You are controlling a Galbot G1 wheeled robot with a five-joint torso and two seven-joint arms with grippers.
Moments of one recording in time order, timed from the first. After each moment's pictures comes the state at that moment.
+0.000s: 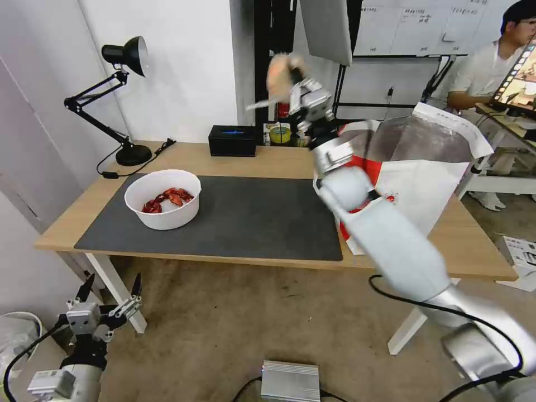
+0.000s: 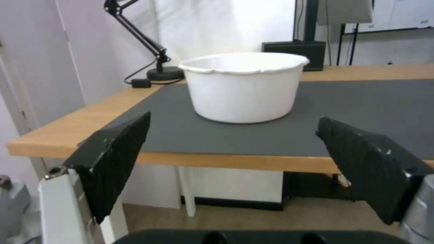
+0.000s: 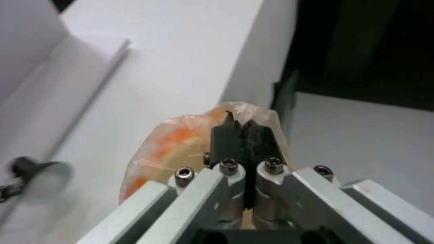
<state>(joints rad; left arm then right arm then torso) 1.83 -1.33 -0.83 -2.16 -0.32 -0.17 0.03 -0.28 1.14 -0.07 1.50 0.18 0.38 0.24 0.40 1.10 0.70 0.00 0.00</state>
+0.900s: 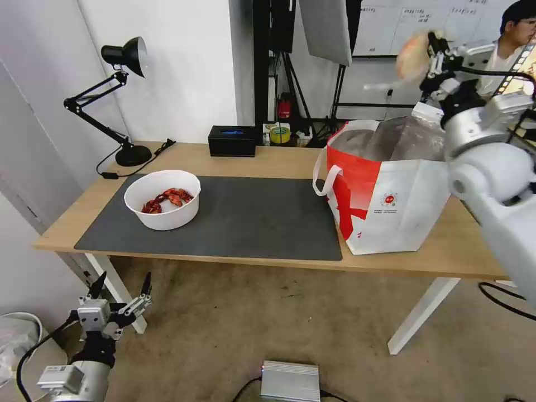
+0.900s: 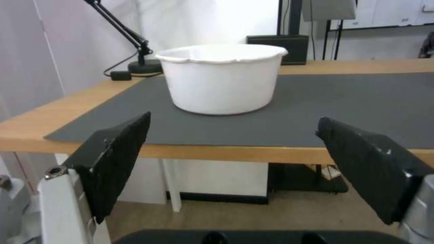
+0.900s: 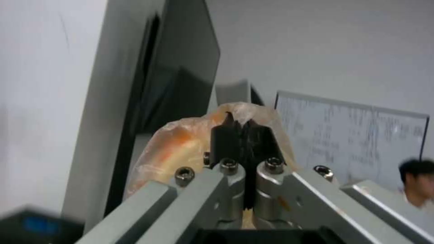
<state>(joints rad) 1.82 -1.32 -0.78 -2.15 -0.31 -0.17 0.03 -0.48 0.61 0.19 1.85 0.79 -0.13 0.27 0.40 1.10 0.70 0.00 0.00</state>
